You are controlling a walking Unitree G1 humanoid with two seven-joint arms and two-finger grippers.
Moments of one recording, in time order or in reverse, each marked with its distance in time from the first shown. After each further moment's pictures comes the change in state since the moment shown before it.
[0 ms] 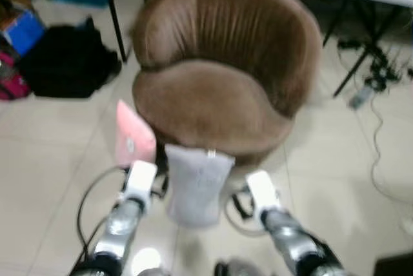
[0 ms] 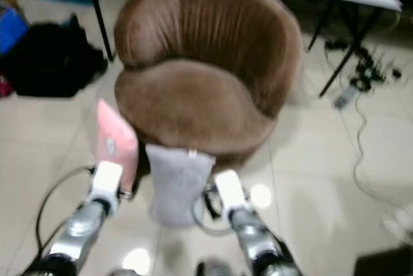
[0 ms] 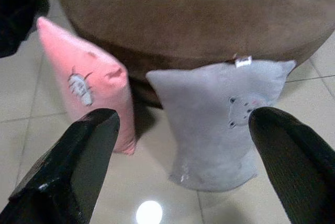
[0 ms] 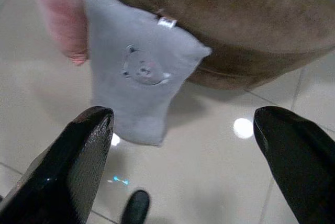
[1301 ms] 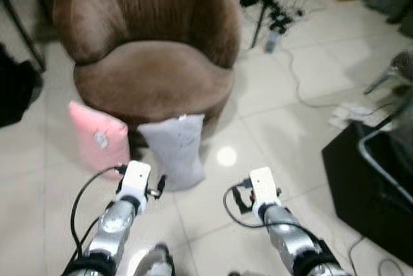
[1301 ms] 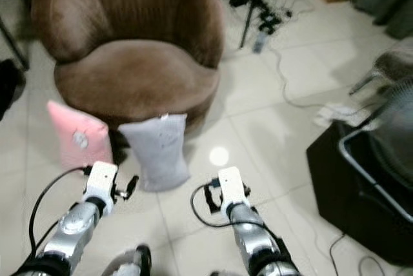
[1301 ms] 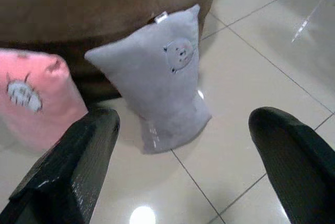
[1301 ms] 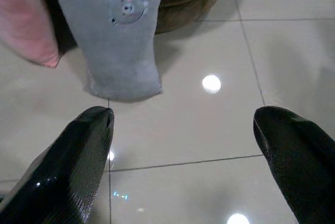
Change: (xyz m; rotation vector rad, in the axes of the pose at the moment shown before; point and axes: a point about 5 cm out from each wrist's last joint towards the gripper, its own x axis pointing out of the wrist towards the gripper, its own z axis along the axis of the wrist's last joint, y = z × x) left arm -0.002 0.013 -0.001 -0.018 -0.006 -0.007; right arm 0.003 0.001 0.012 0.047 -0.049 -0.050
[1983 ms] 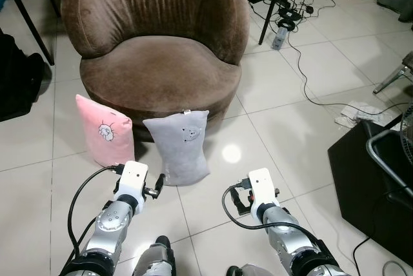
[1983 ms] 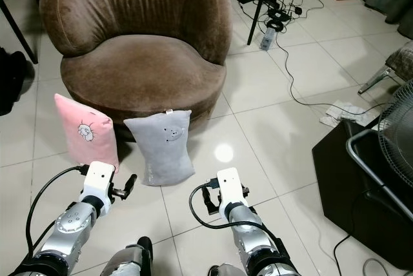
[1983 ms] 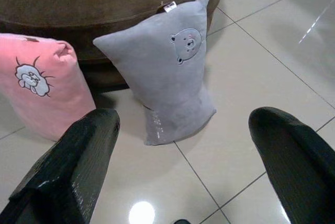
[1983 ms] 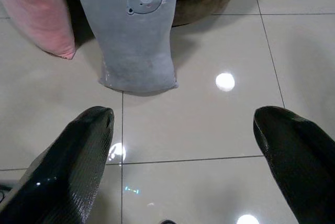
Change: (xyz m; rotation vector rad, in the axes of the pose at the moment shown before) left arm -0.002 0.004 0.000 -0.020 -0.019 -0.006; right arm 0.000 0.002 0.000 0.019 -0.003 0.010
